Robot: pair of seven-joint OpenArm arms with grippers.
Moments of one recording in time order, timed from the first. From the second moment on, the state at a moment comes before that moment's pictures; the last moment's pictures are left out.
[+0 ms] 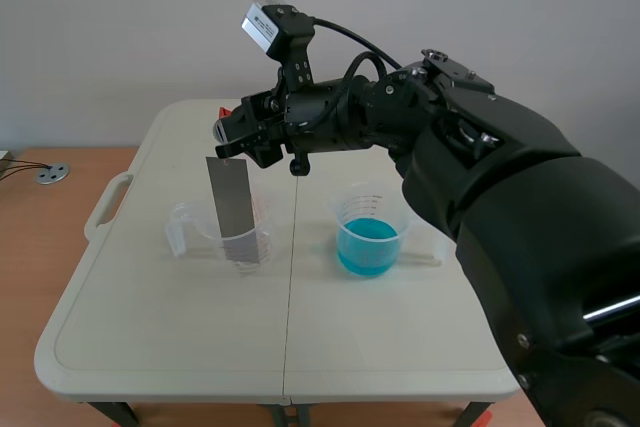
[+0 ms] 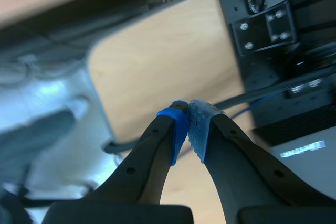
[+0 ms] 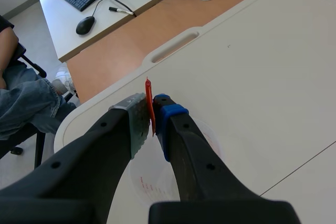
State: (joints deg) left arm 68.7 -25.3 -2.6 92.3 -4.7 -11.0 -7.2; right arm 25.3 -3.8 -16.7 60.3 20.3 45.1 -25.2
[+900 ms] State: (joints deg) left arm 66.0 -28.8 -2.6 92.3 -3.5 -11.0 -5.6; right arm 25.3 -3.8 -16.3 59.9 20.0 44.0 -26.7
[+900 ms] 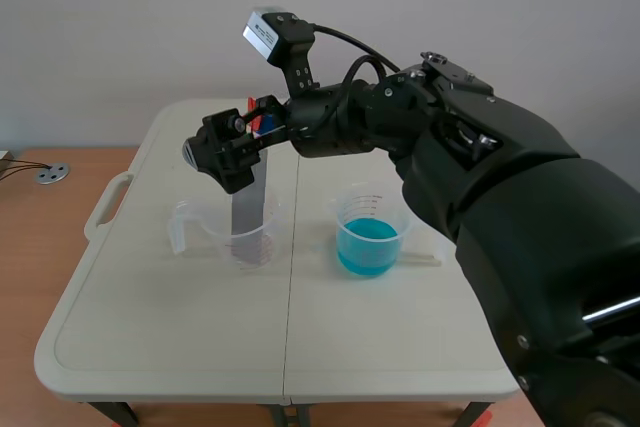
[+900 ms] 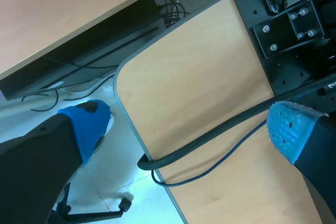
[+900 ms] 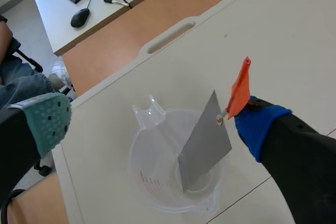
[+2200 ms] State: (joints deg) left arm 66.2 -34.6 -18.3 111.9 -3.5 -11.0 -12.3; right arm 4.7 9.1 -3.5 97.8 24.0 43.2 -30.7
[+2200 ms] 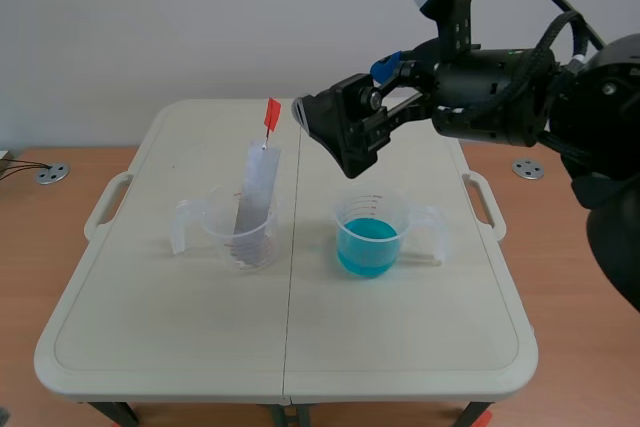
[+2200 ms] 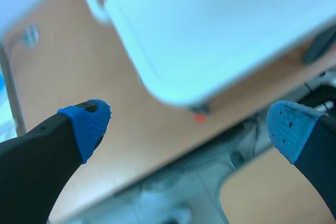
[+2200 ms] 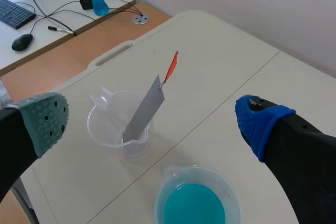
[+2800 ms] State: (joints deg) left arm 41.3 -36.7 -13.5 112.9 -9.5 -20.5 -17.8; right arm -18.3 23.0 3.3 109.7 24.1 43.3 -12.3
